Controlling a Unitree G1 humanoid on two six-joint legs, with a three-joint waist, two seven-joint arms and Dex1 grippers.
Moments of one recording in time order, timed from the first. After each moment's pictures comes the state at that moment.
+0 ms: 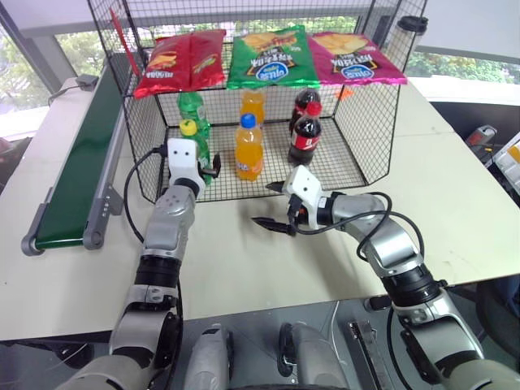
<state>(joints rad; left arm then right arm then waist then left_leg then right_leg) -0.61 0.17 0.07 0.30 -0.11 0.25 -0.04 -0.56 -0.41 0.27 -0.05 0.16 0.45 0.85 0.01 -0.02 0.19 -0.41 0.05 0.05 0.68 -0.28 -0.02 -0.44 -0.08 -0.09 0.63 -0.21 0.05</state>
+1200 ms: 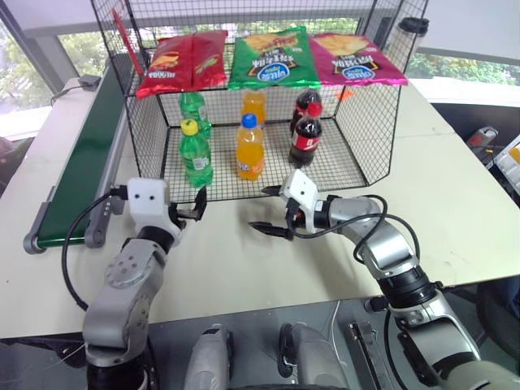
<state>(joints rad) -0.03 0.18 0.16 -0.71 -0.30 0.78 -0.08 -0.54 -0.40 0.27 -0.04 0.17 0.43 0.88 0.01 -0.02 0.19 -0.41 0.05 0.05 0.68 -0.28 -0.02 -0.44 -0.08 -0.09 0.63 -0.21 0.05</state>
